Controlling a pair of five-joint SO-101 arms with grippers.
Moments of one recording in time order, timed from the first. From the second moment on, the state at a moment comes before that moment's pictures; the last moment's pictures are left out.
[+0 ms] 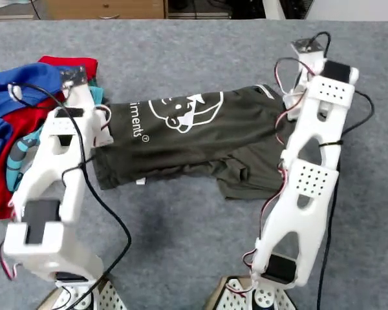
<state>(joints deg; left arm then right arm) -4.9 2.3 21.3 50.9 3.2 13.7 61.1 -73.0 100.5 18.9</state>
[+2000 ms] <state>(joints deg) -5.4 10.8 16.7 45.1 -4.9 9.1 37.8 -27.8 81.8 26.3</state>
